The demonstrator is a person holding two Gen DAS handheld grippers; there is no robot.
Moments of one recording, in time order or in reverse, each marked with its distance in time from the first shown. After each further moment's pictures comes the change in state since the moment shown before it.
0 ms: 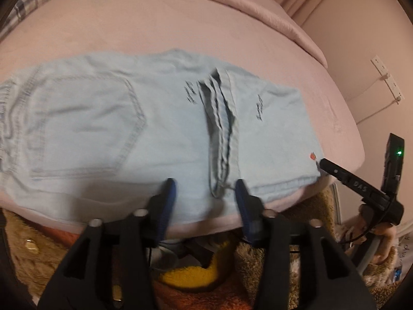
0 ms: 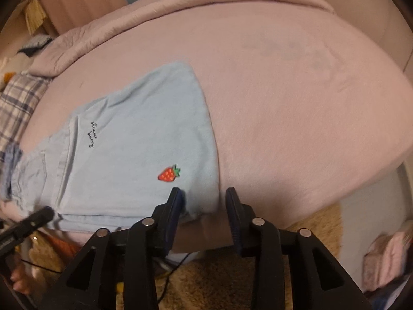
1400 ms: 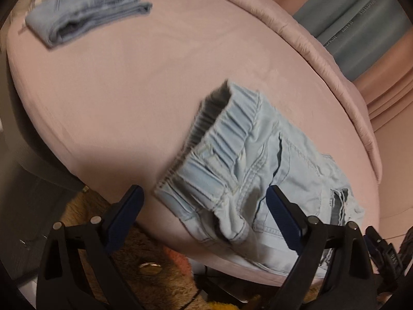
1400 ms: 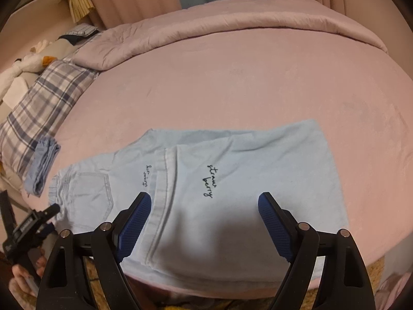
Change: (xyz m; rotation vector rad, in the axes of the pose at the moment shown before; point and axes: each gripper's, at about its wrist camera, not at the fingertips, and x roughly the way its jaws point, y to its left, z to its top) left arm -0.062 0.179 -0.012 -0.550 -0.212 0.230; right arm 0.003 0.114 0.038 -0.124 -0.040 0.202
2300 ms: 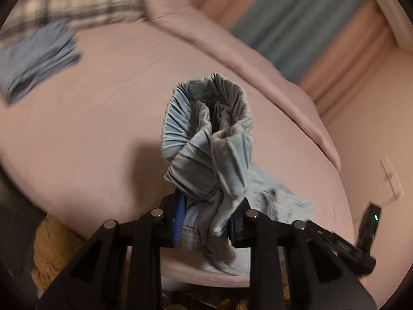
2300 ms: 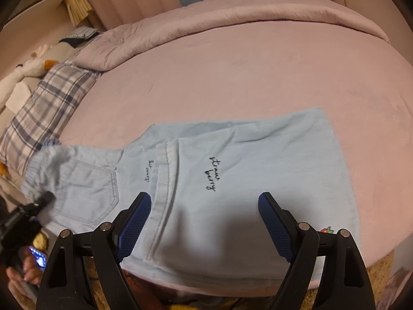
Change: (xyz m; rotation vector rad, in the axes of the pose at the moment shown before) left arm -0.062 -0.081 -0.010 0.221 -0.144 -0.267; right arm -0.001 -0.012 -0.006 0.043 0.008 0.032
